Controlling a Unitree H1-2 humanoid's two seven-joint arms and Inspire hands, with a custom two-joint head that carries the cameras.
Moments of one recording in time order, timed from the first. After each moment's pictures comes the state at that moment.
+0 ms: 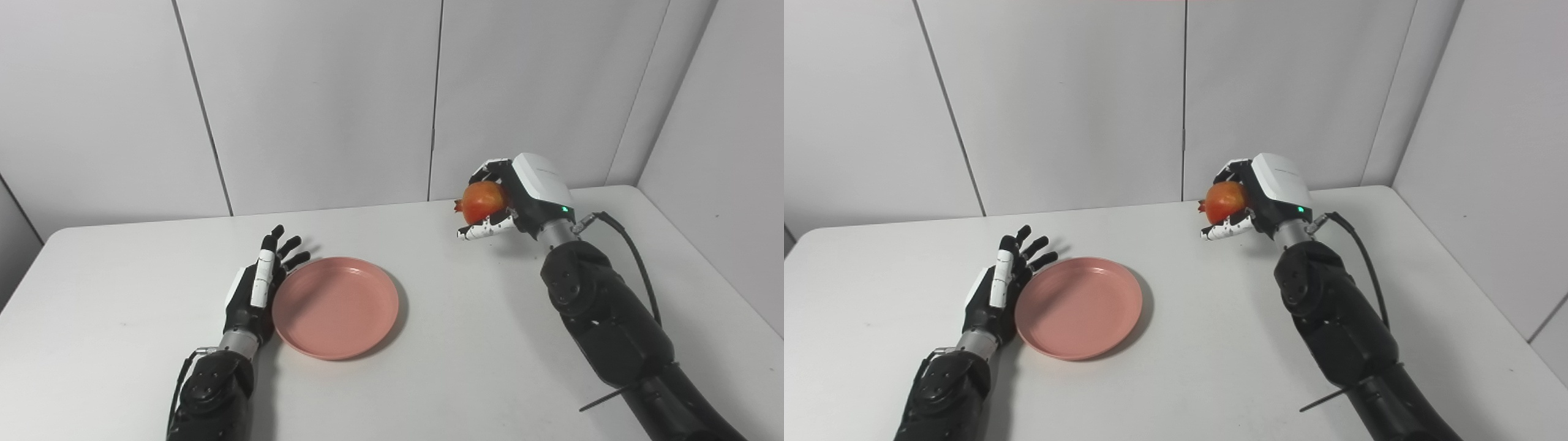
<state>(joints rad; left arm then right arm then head) -0.48 0.01 0.02 0.54 -0.15 -0.02 -0.16 -0.58 -0.37 0.23 0.12 -0.66 0.25 -0.01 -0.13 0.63</state>
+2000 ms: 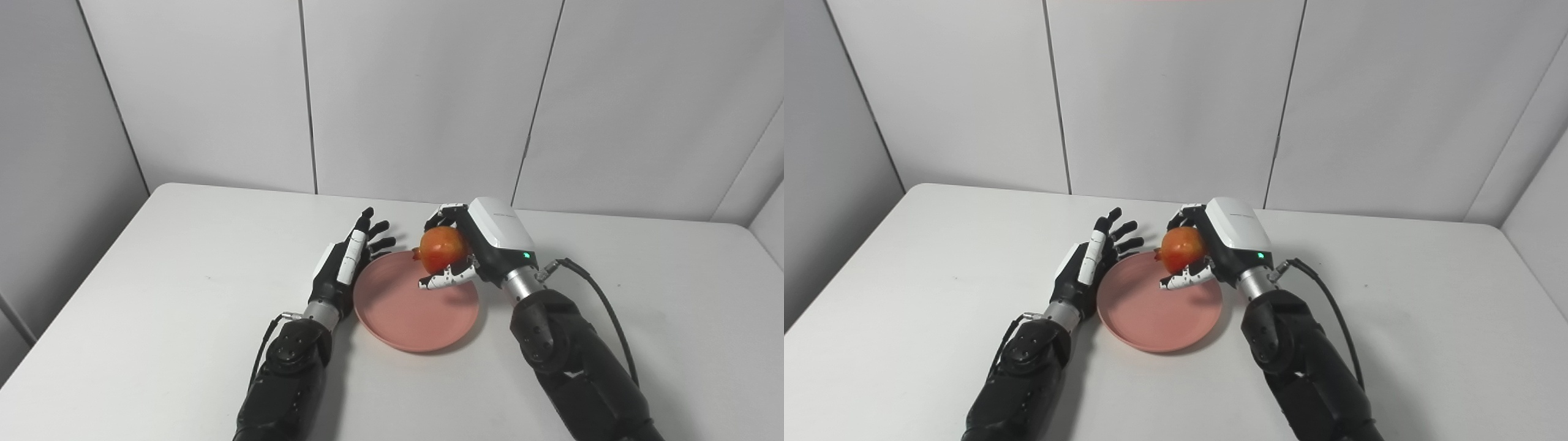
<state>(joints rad) -0.51 -0.02 0.02 0.61 -0.13 -0.09 -0.13 -0.60 -0.16 0.41 0.25 -0.75 0.12 0.03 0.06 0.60</state>
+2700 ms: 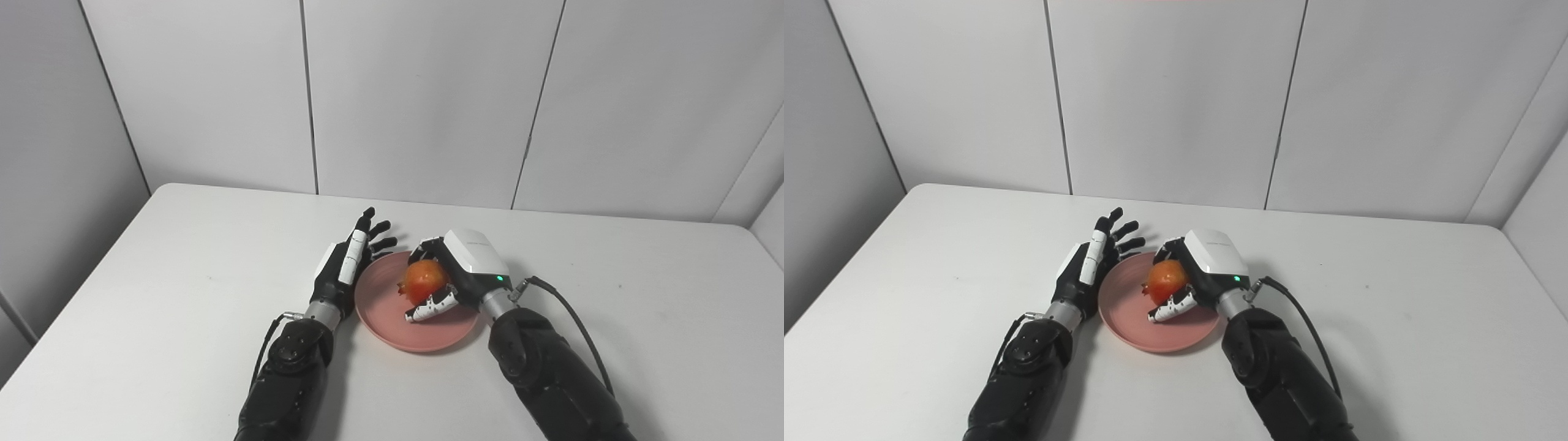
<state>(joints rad) -0.51 -0.02 0.02 0.62 -0.13 -0.10 -0.13 -0.61 -0.12 0.49 0.38 -0.76 0.10 0.03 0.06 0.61</state>
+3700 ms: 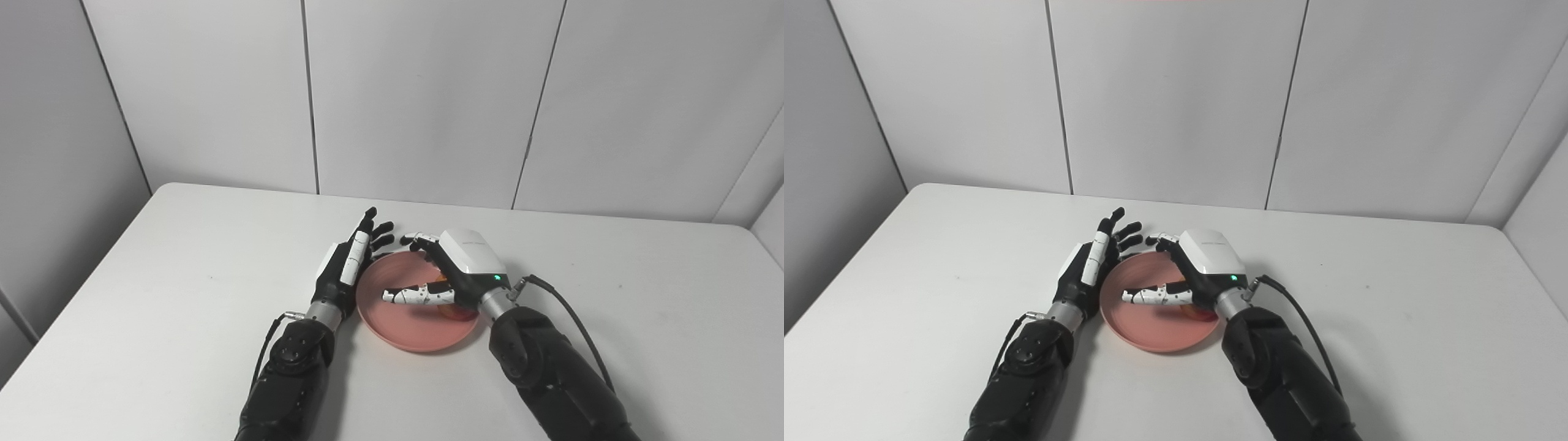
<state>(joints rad) -0.52 -0.02 0.01 0.65 -0.11 -0.14 -0.13 -0.60 -0.13 0.48 0.33 -0.77 0.10 0.05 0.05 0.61</state>
